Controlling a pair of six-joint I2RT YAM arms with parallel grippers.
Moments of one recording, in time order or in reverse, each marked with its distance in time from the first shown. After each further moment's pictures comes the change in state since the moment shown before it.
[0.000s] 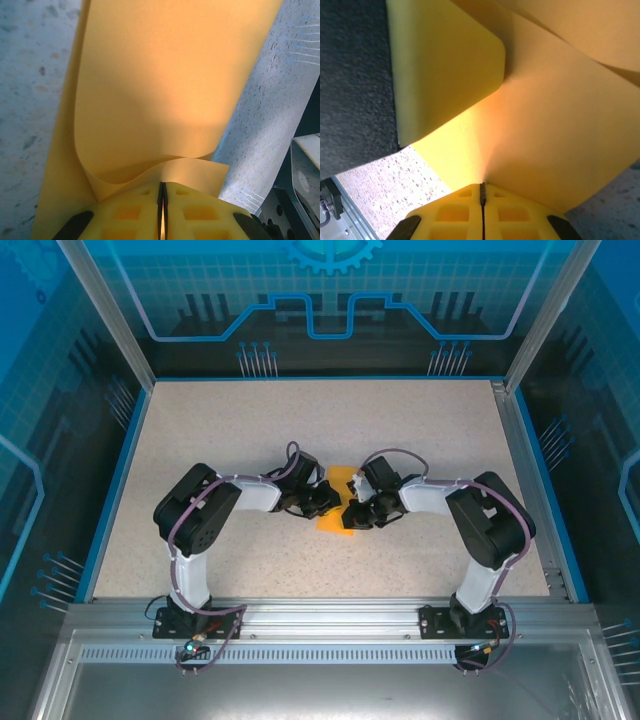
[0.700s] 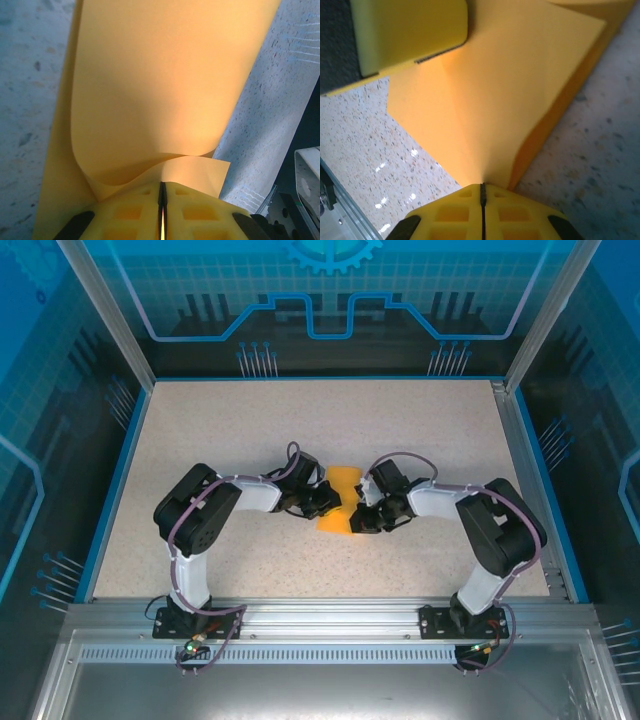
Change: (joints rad) left arm -0.001 0.000 0.000 0.000 0.000 0.000; right arm -0.029 -0.072 -0.066 -0.035 0.003 -0.026
